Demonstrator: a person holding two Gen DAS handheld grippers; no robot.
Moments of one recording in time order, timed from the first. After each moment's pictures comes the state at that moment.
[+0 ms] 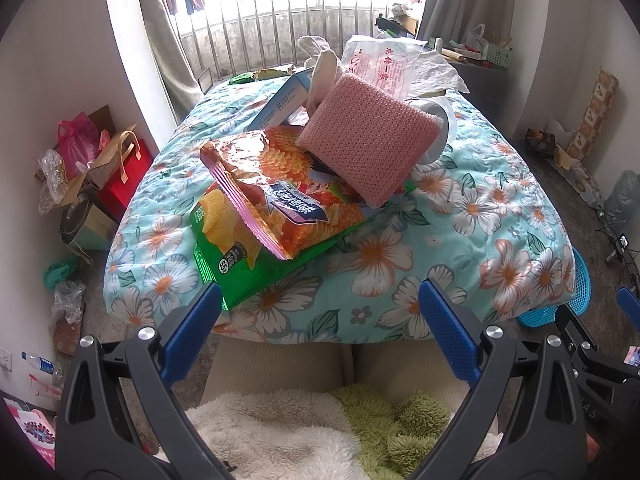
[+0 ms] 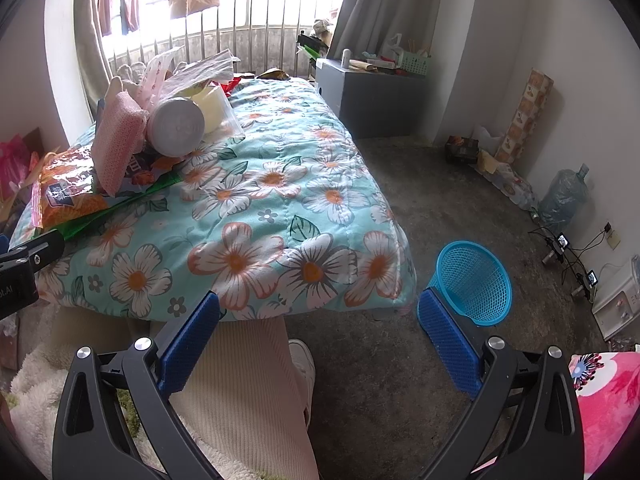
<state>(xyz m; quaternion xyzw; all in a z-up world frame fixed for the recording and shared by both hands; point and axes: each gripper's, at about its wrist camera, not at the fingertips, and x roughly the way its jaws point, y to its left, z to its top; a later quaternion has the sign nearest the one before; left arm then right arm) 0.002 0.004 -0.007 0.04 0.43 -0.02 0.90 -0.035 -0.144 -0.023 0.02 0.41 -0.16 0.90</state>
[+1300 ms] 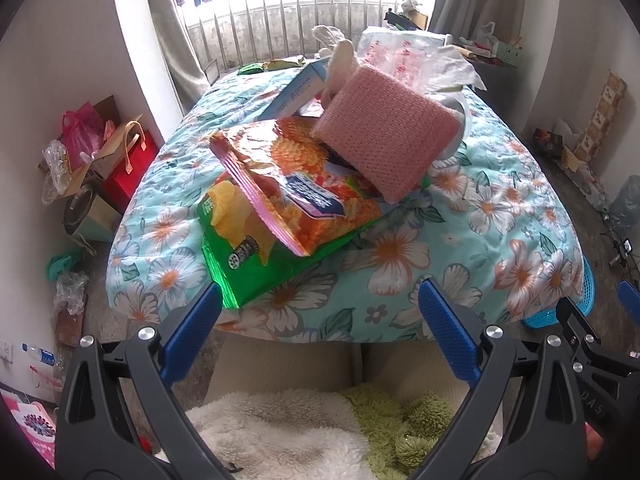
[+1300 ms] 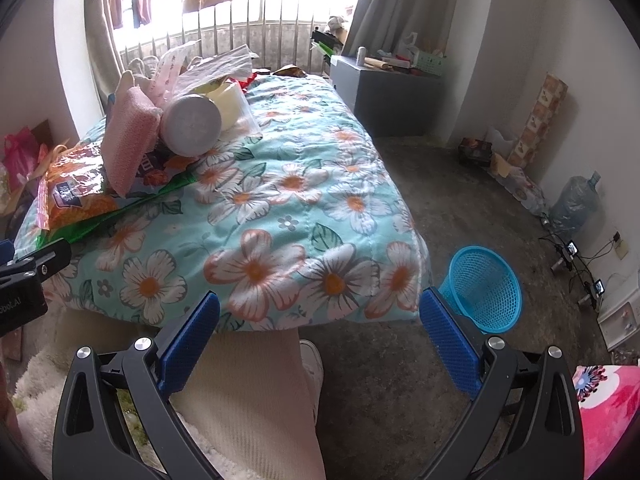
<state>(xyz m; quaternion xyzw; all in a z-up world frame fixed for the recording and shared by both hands) 0.007 0.018 -0.011 0.03 0.44 -0.01 0.90 -0.017 -0.135 -0.022 0.01 0.42 -0.14 0.90</state>
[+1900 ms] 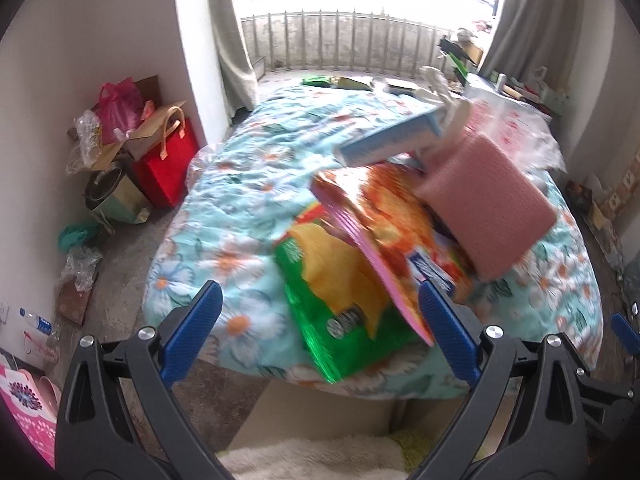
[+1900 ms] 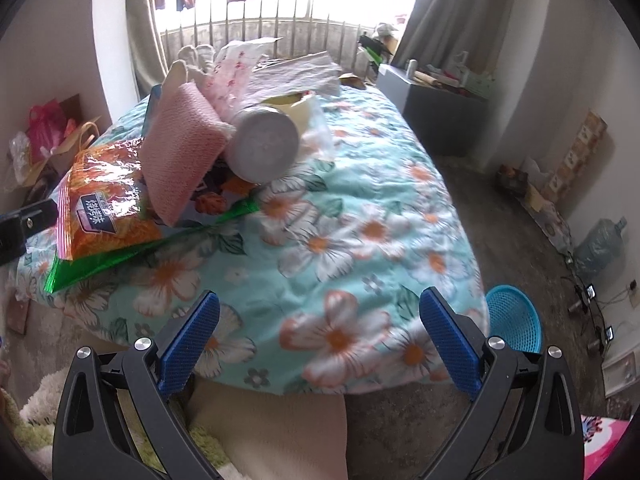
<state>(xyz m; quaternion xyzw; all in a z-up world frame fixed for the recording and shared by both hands) 0.048 0.087 0.005 -0.03 0.42 0.06 0.90 0.045 -0.089 -0.018 -0.03 0.42 -0.08 0.90</state>
